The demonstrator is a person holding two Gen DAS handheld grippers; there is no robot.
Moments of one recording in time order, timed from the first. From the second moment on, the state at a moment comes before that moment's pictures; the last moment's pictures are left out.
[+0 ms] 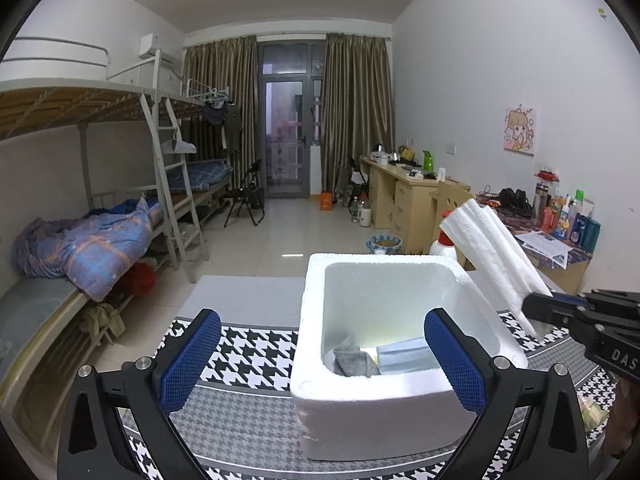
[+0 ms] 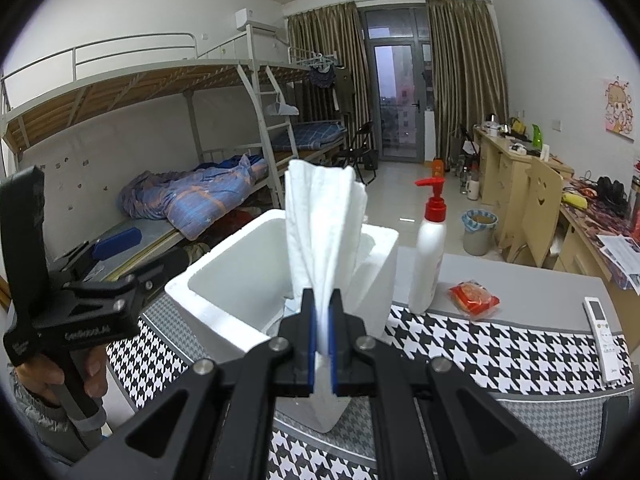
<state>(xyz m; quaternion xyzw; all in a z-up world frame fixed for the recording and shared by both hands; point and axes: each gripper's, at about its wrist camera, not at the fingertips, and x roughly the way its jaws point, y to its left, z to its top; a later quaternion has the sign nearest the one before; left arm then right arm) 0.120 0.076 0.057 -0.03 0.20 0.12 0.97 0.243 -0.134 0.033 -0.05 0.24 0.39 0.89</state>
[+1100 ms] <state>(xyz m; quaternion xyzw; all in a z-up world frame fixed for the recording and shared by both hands) 0.107 0.083 0.047 -0.05 0.20 0.11 0.97 0.246 -0.102 0.032 -0.06 0.25 0.41 0.87</state>
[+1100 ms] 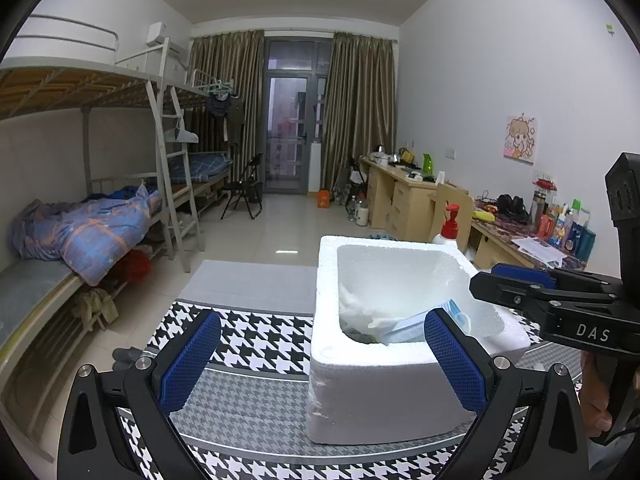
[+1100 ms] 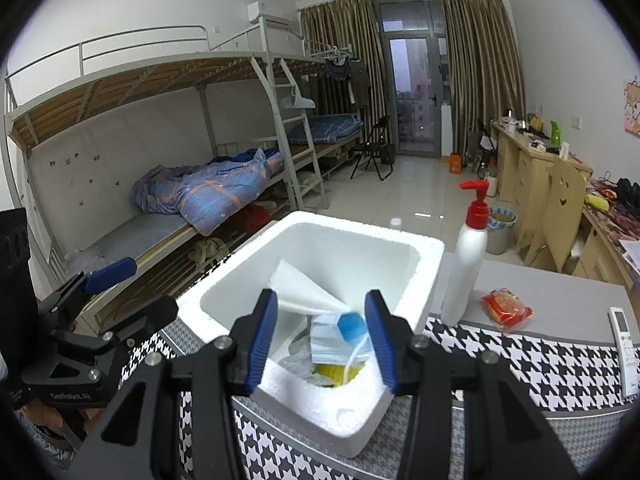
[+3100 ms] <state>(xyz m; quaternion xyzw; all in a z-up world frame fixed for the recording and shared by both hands) 0.081 -0.006 0.031 -0.03 0.16 0.04 0.99 0.185 -0.242 -0.001 0.00 0.16 0.28 0.95</state>
